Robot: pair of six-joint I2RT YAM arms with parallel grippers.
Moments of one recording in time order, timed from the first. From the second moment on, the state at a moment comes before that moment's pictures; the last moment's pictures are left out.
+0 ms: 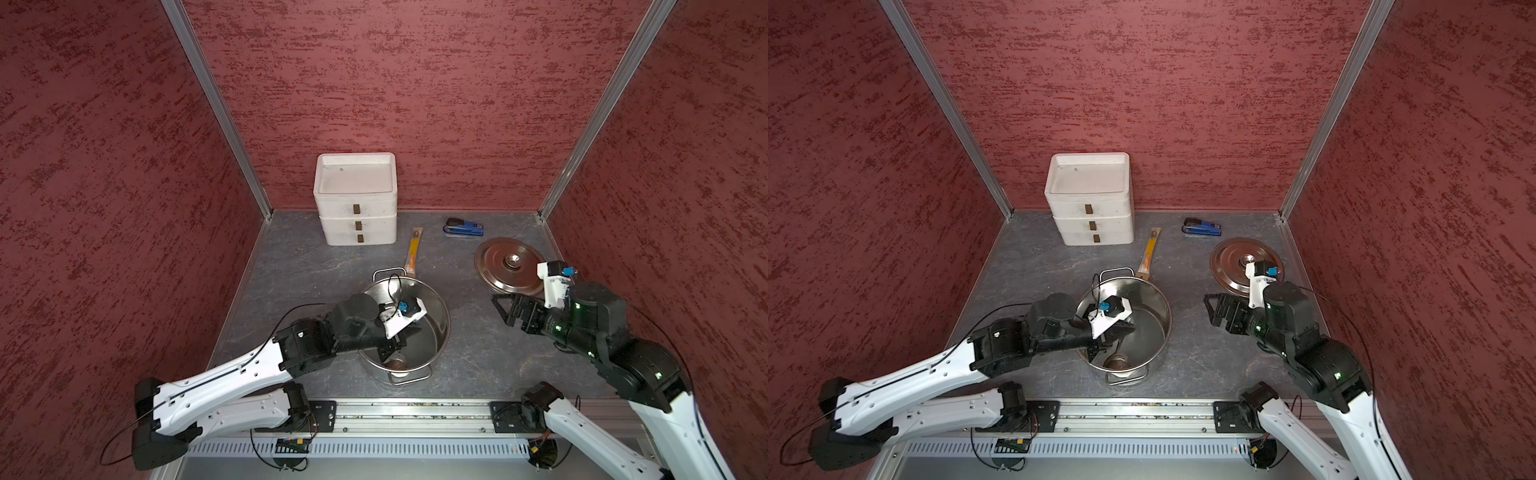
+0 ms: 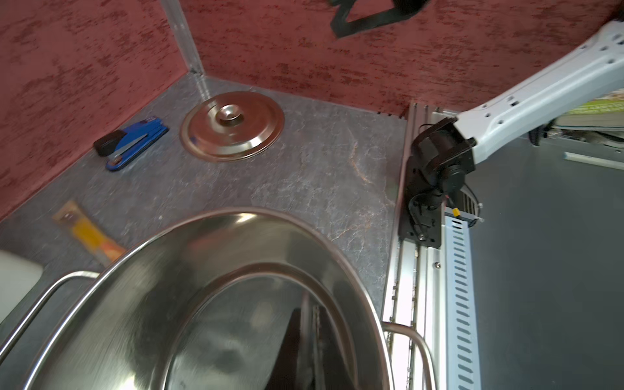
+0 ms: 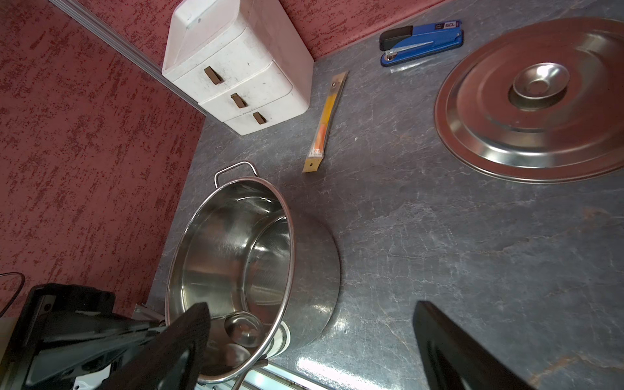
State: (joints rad) left arm -1.06 0.90 0.90 -0.47 0.09 0.03; right arm 0.49 0.66 1.14 -1.05 -0.06 0.62
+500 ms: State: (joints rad) left arm -0.77 1.03 0.90 -0.41 -0.14 -0.03; right arm 0.49 0.67 1.14 -1.04 -0.06 0.62
